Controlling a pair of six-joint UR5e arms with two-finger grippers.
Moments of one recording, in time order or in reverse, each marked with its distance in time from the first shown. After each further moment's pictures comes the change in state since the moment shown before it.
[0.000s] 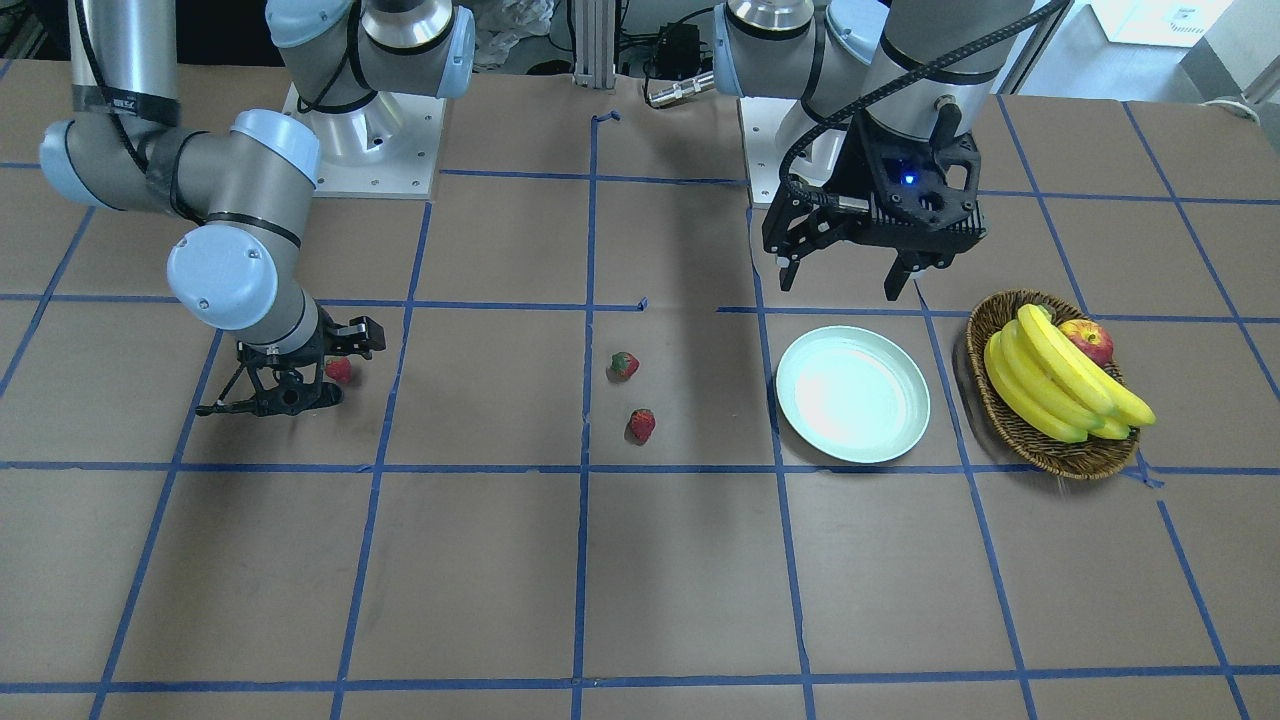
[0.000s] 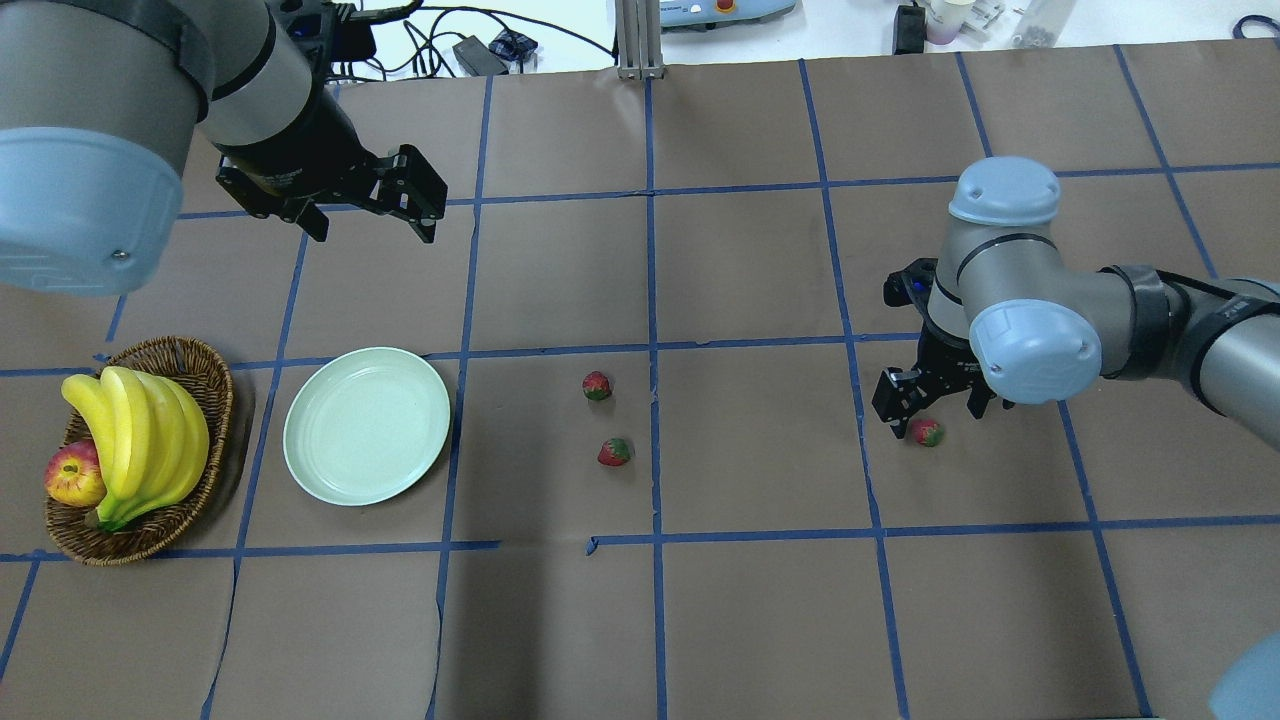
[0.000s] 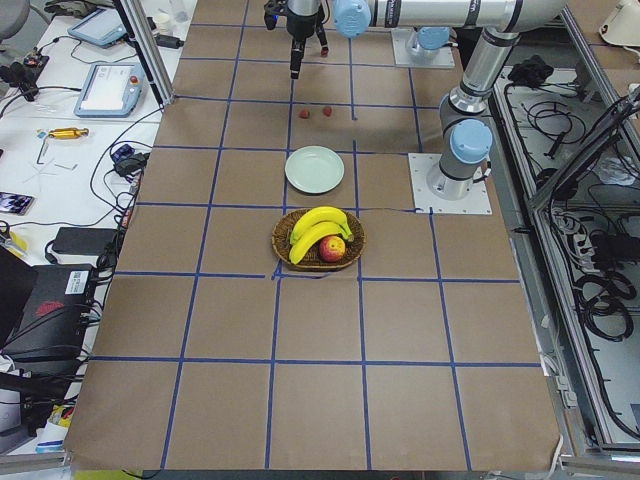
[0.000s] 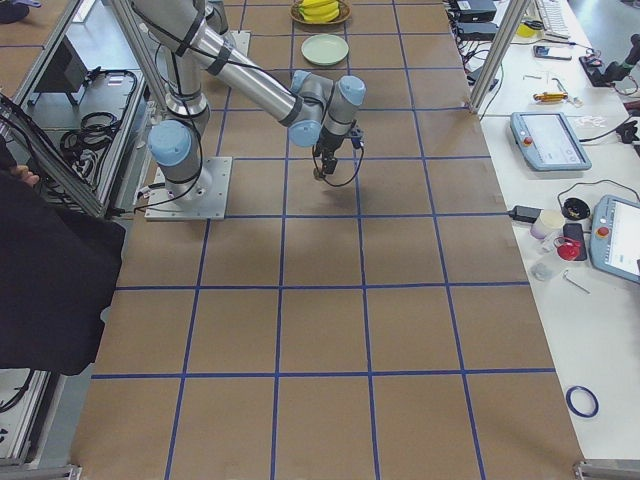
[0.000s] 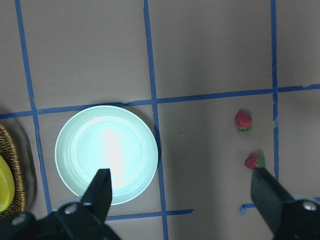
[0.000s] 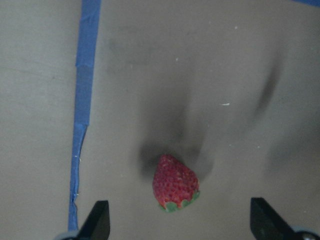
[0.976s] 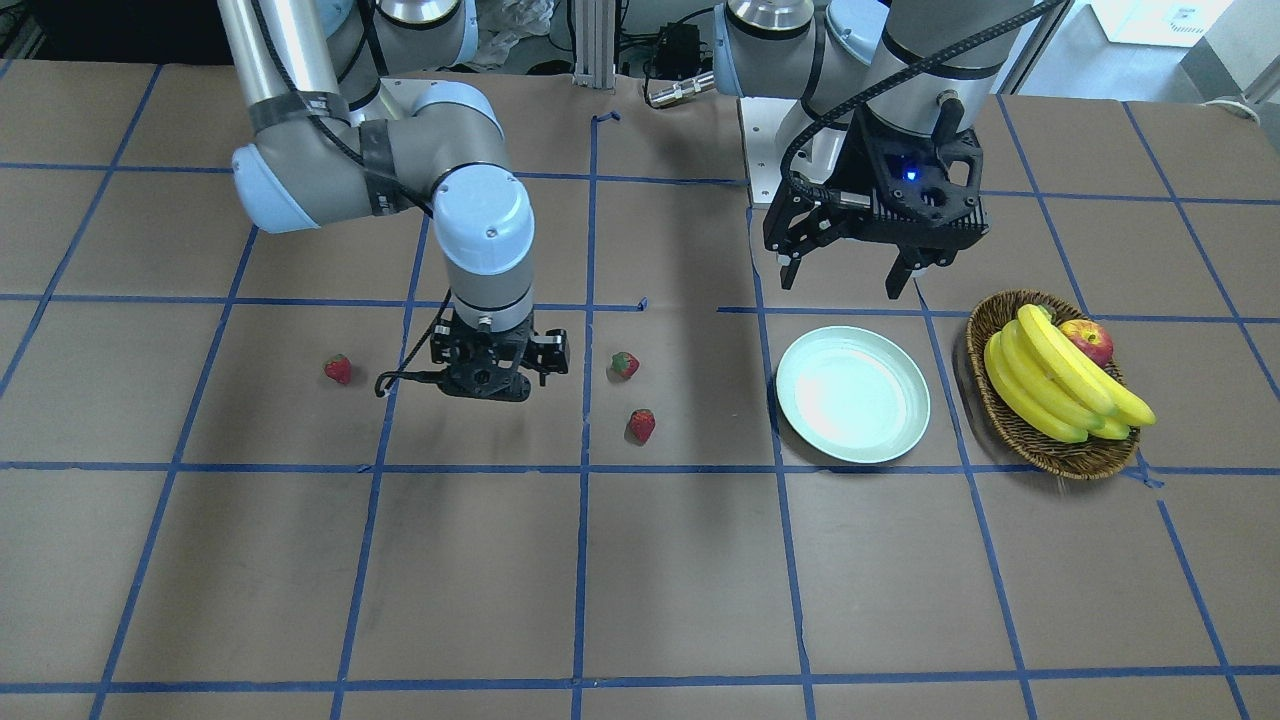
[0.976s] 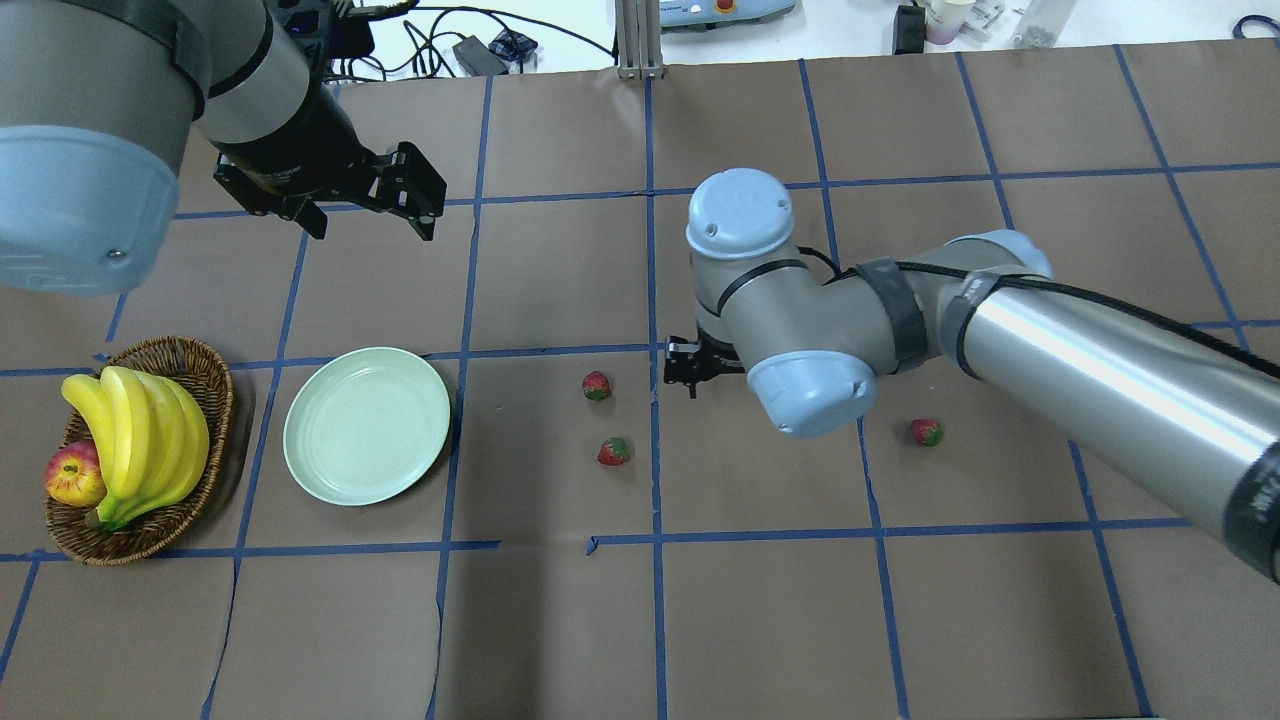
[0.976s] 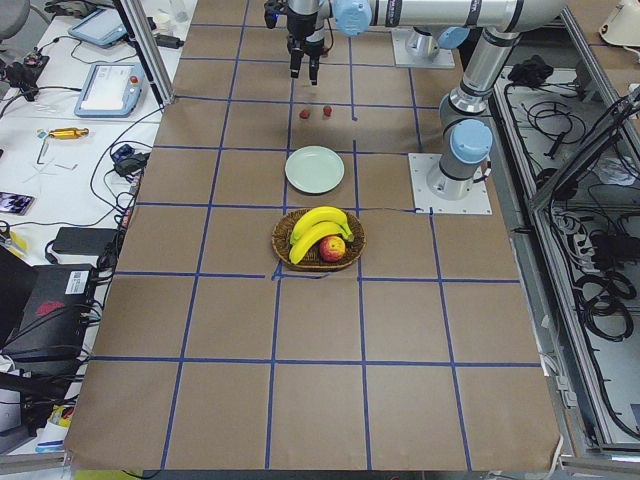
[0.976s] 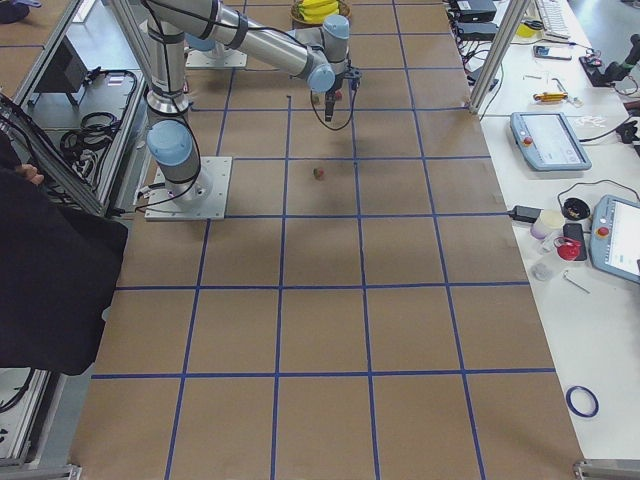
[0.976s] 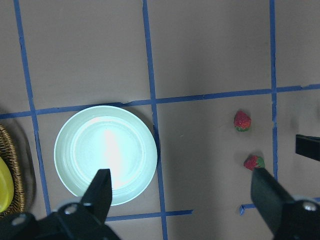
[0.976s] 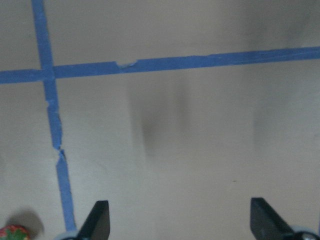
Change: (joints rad) left arm 0.000 0.004 0.003 0.000 0.000 0.001; right arm 0.384 0.037 -0.168 -0.057 0.066 0.604
